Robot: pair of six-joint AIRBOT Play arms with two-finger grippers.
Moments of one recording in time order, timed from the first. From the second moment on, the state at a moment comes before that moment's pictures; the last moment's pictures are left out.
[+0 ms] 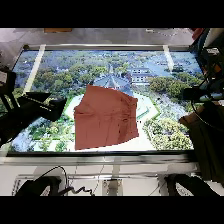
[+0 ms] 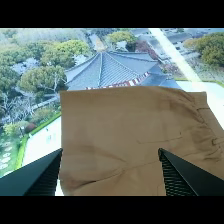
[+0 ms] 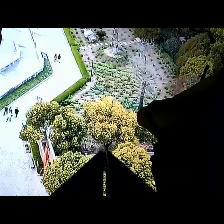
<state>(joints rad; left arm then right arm) -0.22 -0.55 0.89 1.27 -0.77 -1.29 0.16 -1.02 1.46 -1.83 1.53 1.69</state>
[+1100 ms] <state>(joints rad) -0.22 -0.55 0.89 1.27 -0.77 -1.29 0.15 -1.05 1.41 -1.78 1.43 1.52</state>
